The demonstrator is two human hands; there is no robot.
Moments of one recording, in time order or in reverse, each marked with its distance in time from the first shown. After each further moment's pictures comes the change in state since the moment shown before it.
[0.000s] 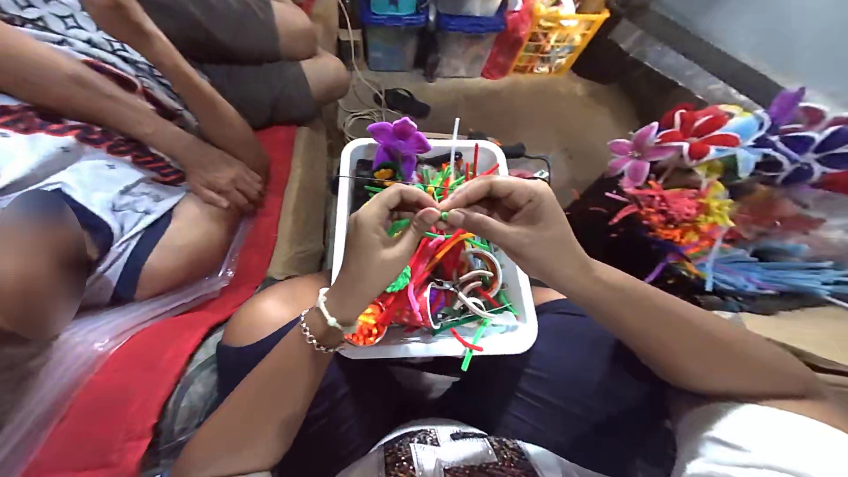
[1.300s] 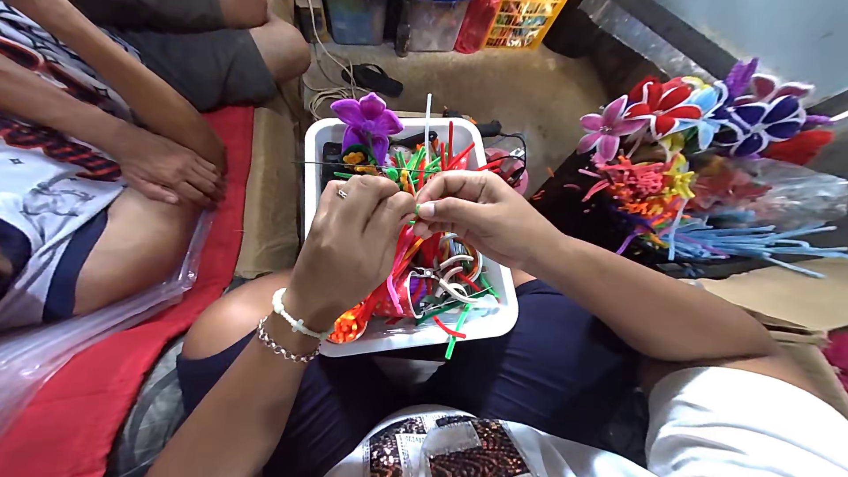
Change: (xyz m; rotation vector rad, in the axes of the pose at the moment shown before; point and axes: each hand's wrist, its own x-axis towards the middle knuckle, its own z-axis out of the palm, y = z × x) left_hand -0.005 0.007 -0.007 0.717 -0.031 0.496; right_hand -0.001 0.004 0.002 0.349 -0.054 0.420
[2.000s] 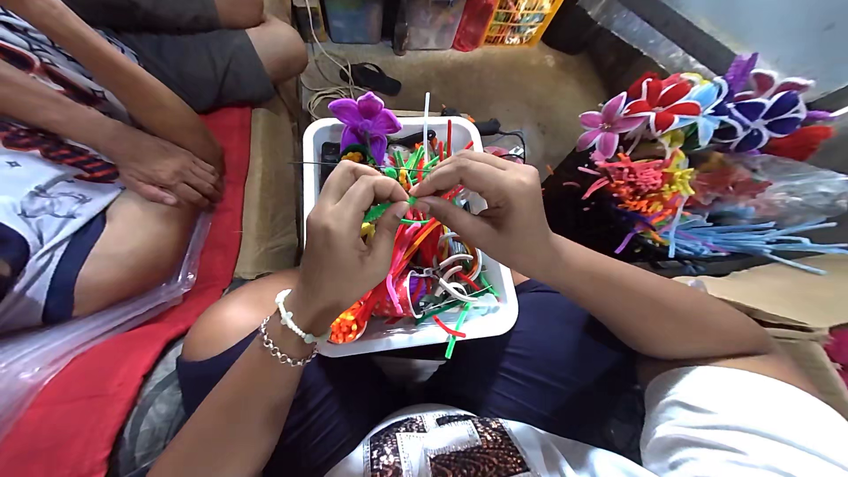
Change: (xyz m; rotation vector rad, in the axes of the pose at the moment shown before) left_hand 0.006 0.001 0.002 -0.309 0.031 -0.278; right_hand 0.004 -0.001 -0.005 -0.937 0.150 -0.753
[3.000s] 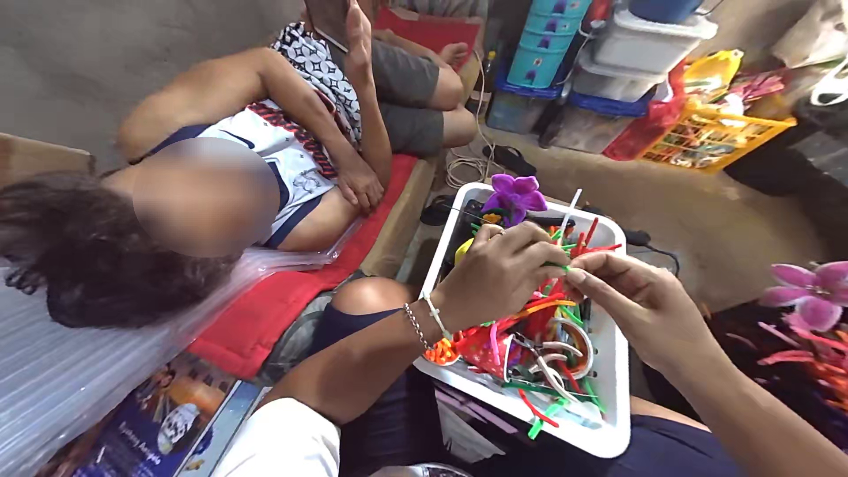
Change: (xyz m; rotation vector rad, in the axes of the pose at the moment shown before) left_hand 0.000 -0.004 0.000 0.118 0.038 0.107; right_hand -0.005 0.010 0.003 0.438 -0.143 0.367
